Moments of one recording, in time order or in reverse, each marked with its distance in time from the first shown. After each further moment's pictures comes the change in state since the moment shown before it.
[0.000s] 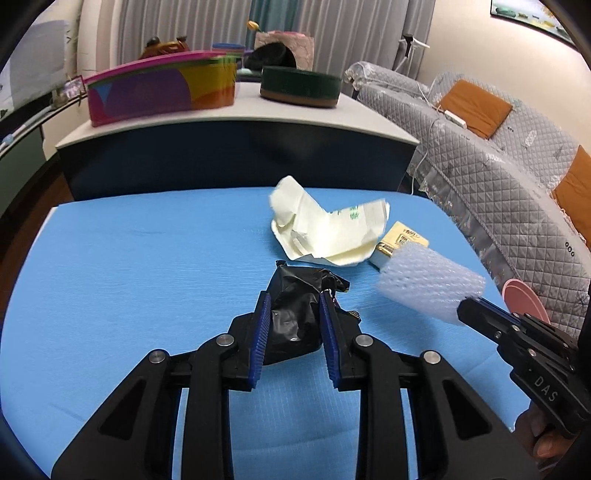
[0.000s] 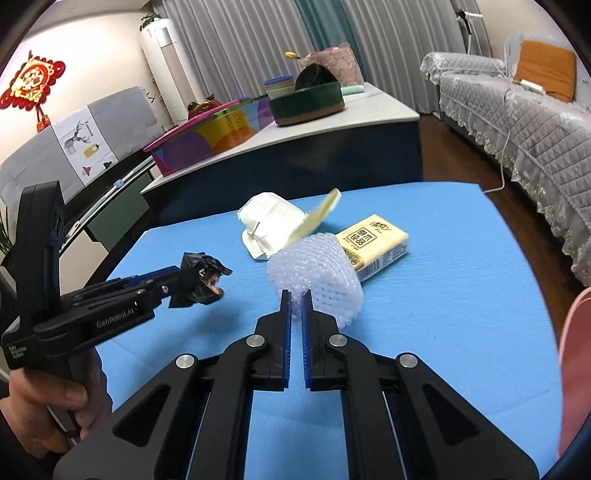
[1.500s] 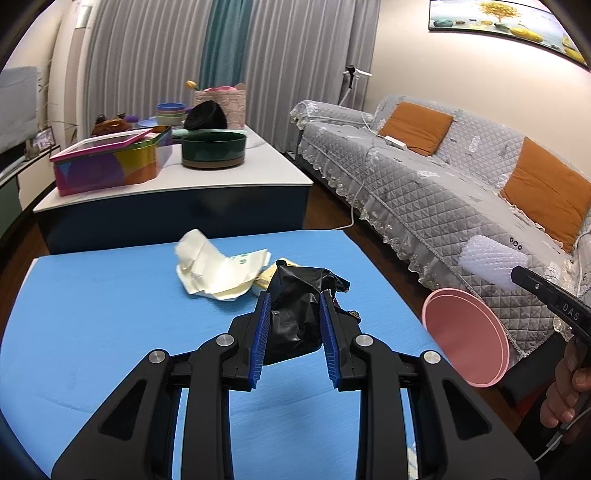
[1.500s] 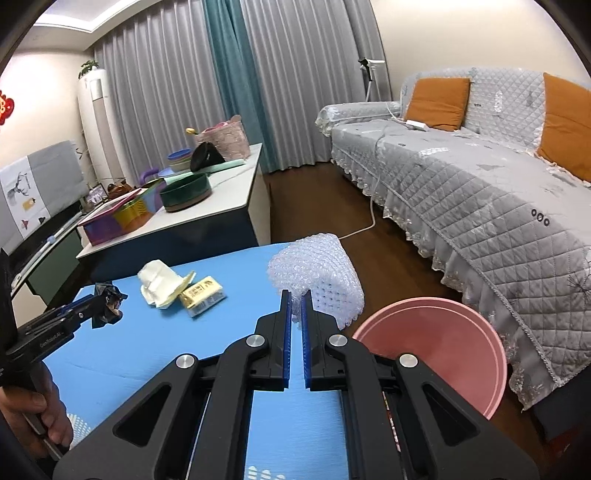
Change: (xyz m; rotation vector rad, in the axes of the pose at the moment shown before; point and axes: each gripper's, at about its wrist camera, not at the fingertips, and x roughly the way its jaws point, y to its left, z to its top) left arm -0.066 -0.111 -0.008 0.115 -0.166 -0.121; right arm -0.186 -0.107 -0.004 0.098 -0.210 -0.351
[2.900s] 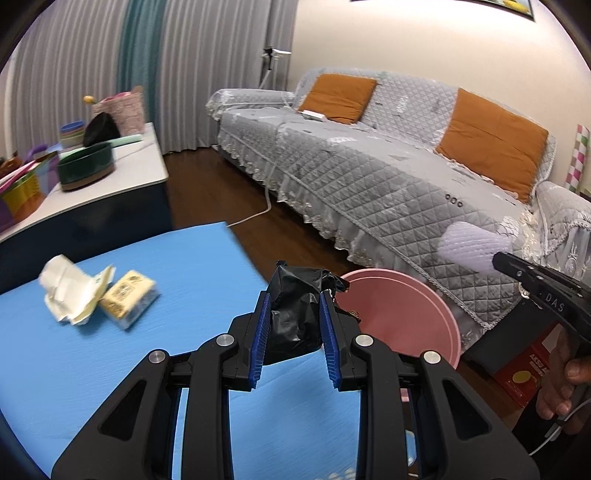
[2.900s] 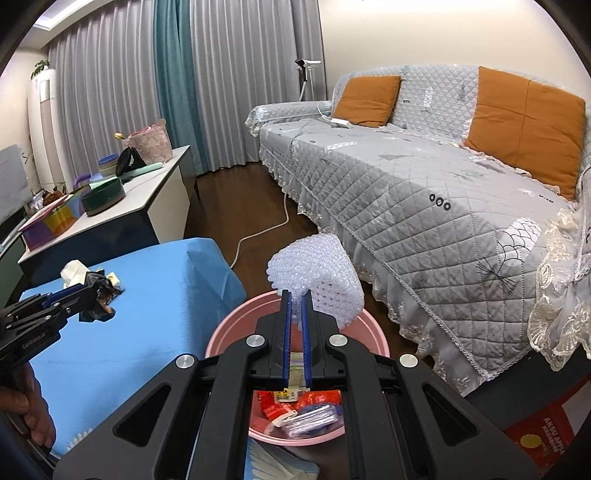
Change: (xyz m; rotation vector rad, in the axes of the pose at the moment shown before) left arm 0.056 -0.152 -0.008 0.185 0.054 -0.207; right arm -0.033 -0.119 -0.013 0.036 0.004 -0.245
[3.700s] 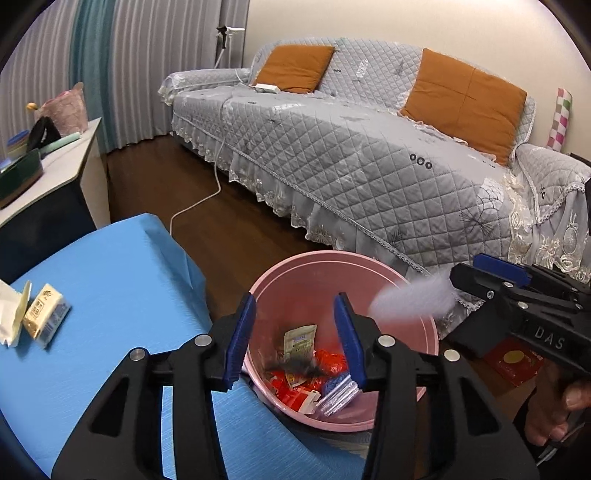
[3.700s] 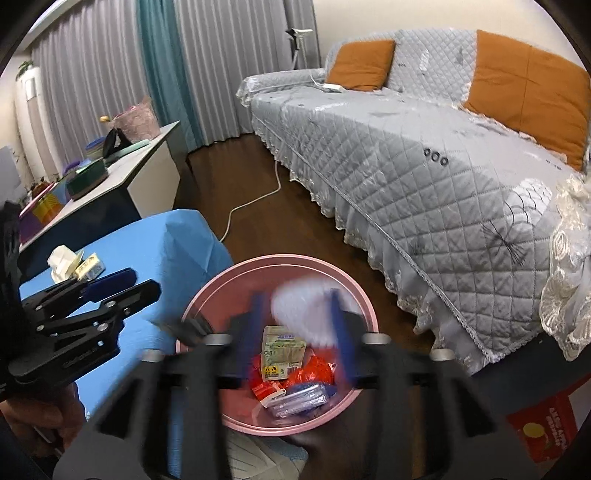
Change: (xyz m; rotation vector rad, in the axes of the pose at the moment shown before) left arm 0.065 -0.064 0.000 0.078 0.094 -0.099; right arm 0.036 -0.035 -0.015 0.051 0.126 0.010
